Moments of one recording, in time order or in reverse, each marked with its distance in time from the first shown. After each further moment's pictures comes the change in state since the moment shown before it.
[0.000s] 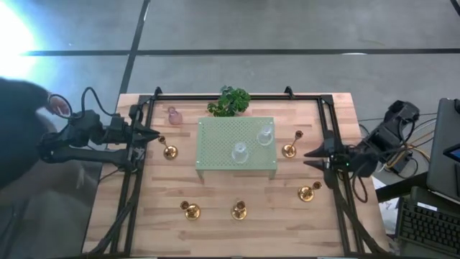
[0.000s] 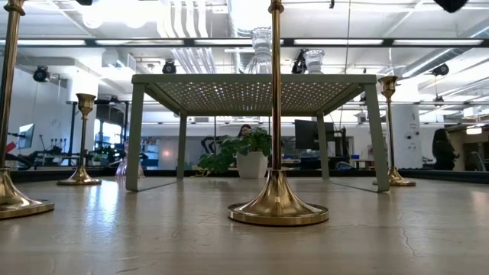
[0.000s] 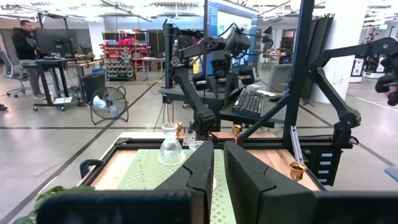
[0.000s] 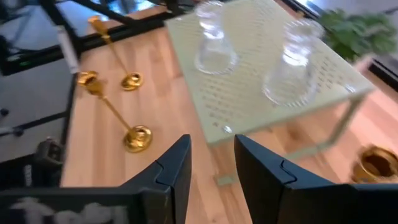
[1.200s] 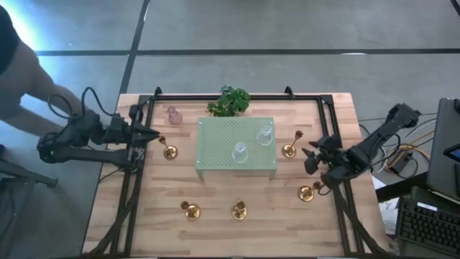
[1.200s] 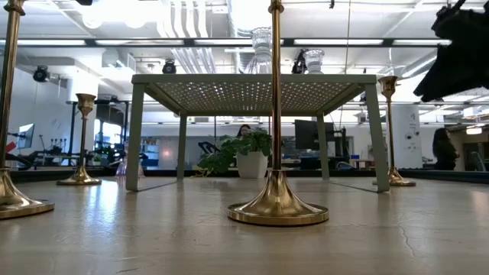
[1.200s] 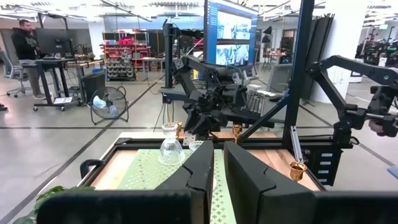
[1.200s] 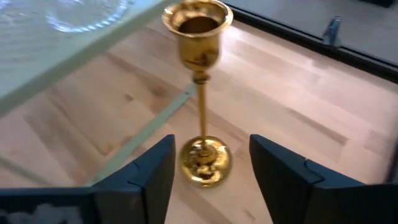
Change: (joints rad) left arm 0.000 0.000 0.000 0.000 0.000 0.000; right arm -0.062 0.029 -0.417 -0.238 0.247 0.719
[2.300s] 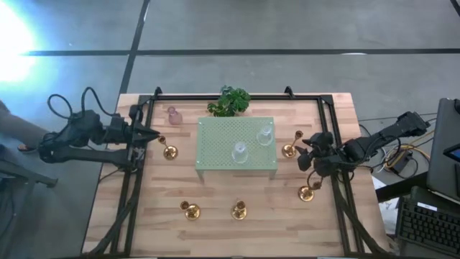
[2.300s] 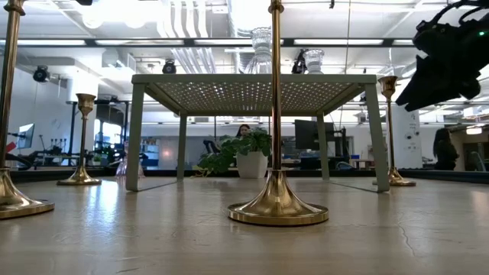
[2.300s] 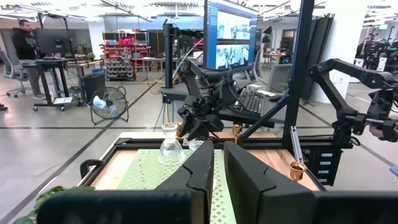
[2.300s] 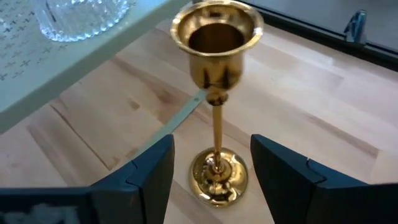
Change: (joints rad) left arm 0.000 0.000 0.000 0.000 0.000 0.000; right arm -0.257 -0.080 -0.079 0.354 -0.096 -0.403
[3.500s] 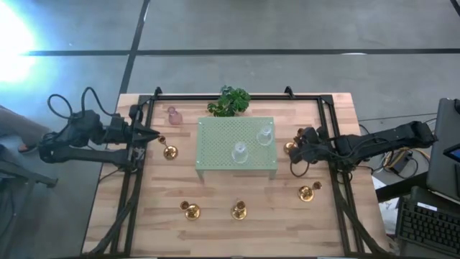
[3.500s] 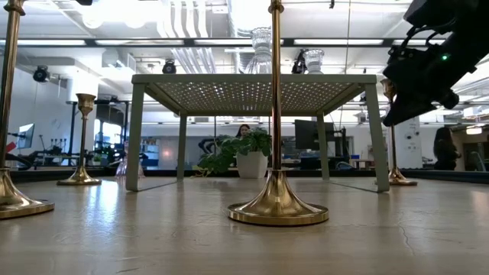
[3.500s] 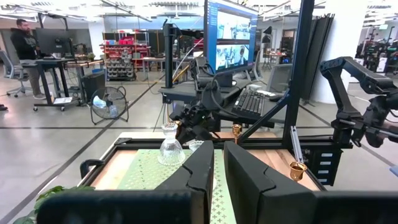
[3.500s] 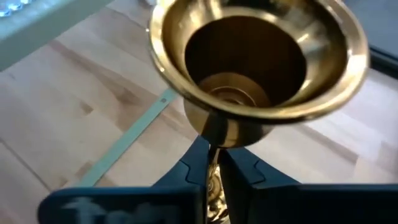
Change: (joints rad) left arm 0.000 0.000 0.000 0.000 0.000 0.000; right arm -0.299 0.112 -0.032 0.203 -0.126 -0.257
